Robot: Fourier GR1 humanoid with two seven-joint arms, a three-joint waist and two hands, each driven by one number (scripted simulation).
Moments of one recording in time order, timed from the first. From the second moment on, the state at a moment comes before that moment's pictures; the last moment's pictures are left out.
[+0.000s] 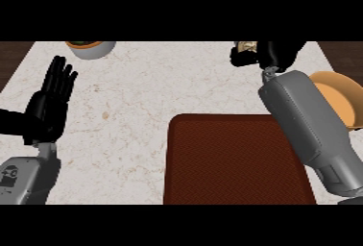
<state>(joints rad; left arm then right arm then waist) -0.27 0.31 0.00 -1.49 0.24 0.19 0.01 -0.95 -0.27 0.23 -0.89 1.01 -0.39 0.65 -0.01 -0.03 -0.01</state>
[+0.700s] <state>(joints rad) -0.25 0.30 0.02 -1.53 0.23 0.20 0.02 -0.88 -0.44 0.15 -1.22 1.20 -0.15 1.02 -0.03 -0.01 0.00</state>
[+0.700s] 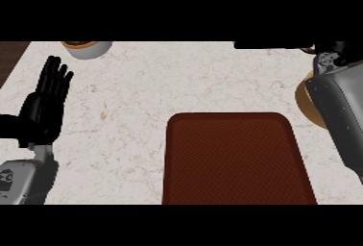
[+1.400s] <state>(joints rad) -0.26 0.28 0.04 -1.54 0.22 0.16 0.03 -0.49 -0.64 -0.13 -1.36 1.00 -0.22 0.74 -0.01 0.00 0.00</state>
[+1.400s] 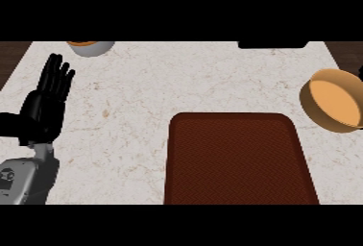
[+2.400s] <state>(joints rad) -0.27 0.24 0.04 -1.53 0.19 0.14 0.03 -0.60 -0.61 -0.36 -0.76 0.71 -0.27 0.24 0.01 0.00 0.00</state>
